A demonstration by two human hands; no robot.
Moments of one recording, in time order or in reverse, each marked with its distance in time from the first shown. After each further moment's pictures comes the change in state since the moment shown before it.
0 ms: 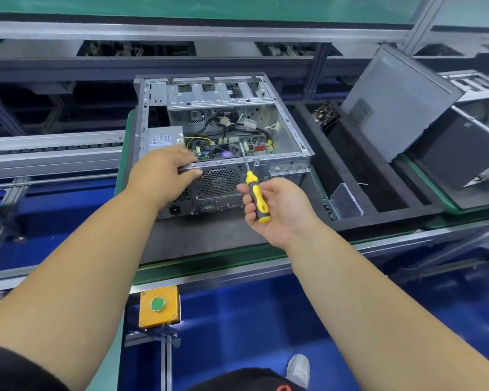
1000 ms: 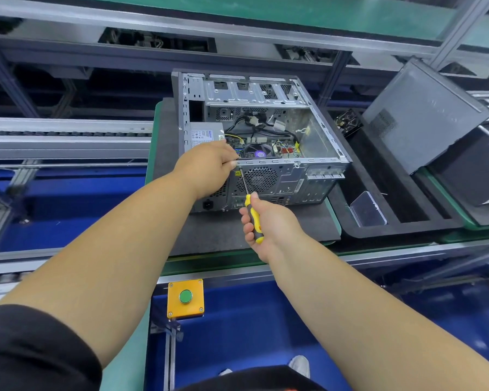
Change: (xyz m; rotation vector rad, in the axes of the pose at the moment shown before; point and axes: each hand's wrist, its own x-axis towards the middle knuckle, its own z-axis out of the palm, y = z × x) left_hand 0.006 -0.018 -0.008 -0.078 -0.129 0.146; right_hand 0.025 0.062 0.074 -0.249 0.371 0.139
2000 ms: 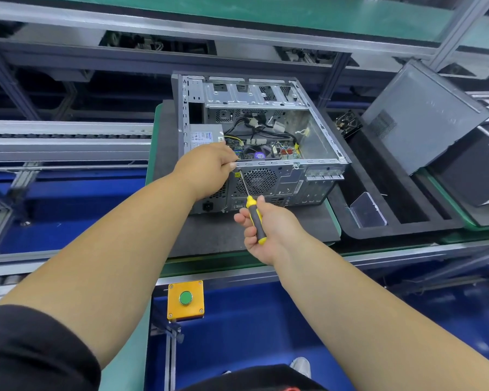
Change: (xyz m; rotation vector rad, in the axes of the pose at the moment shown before) left_hand -0.001 0.003 -0.003 -0.011 -0.023 -0.006; right_hand 0.010 0.004 -0.009 0.121 -0.105 0.072
